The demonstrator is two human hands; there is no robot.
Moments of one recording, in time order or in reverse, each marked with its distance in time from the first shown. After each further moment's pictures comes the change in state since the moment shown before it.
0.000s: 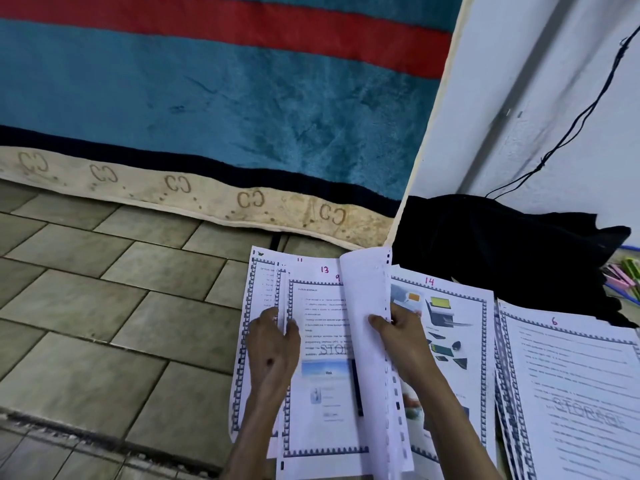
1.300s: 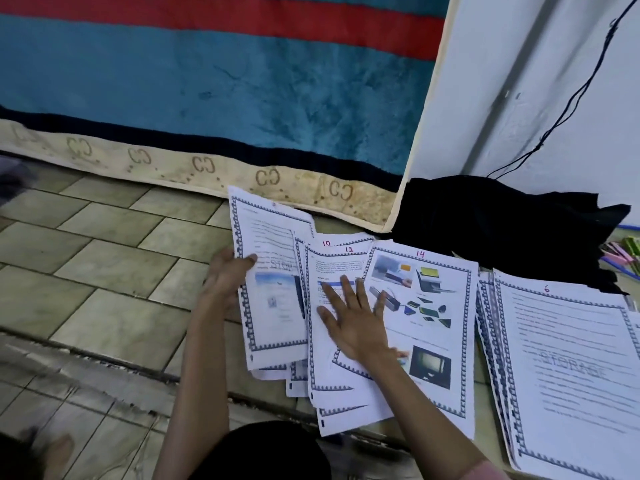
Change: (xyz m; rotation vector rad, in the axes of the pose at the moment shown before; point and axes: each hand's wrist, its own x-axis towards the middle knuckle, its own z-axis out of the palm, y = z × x) left_hand 0.023 0.012 -0.095 -0.395 -0.108 -0.089; right_hand -0.008 0.057 0.058 -1.085 -0.198 -0.391
